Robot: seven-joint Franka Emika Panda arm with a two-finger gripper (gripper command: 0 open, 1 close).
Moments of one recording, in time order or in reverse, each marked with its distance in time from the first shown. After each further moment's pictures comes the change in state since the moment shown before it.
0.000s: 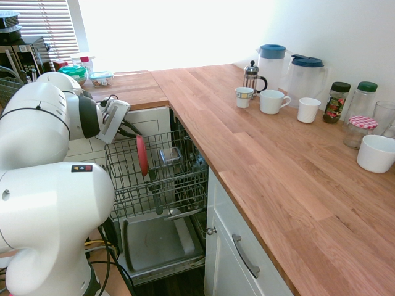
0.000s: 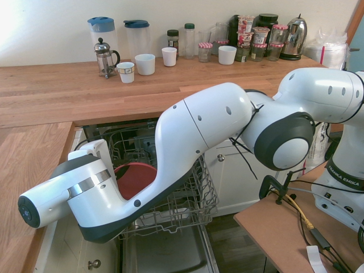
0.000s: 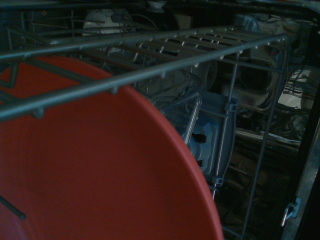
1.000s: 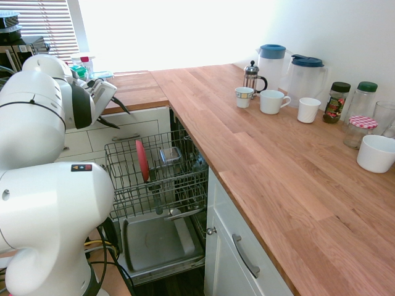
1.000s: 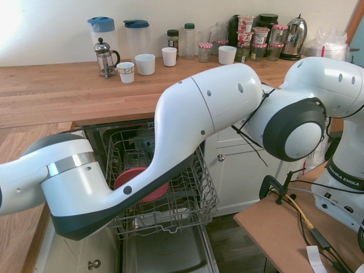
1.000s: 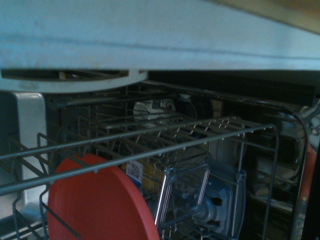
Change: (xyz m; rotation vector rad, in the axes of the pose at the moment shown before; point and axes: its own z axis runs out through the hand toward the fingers) arm 0.031 0.052 -0.103 0.287 0.035 -0.048
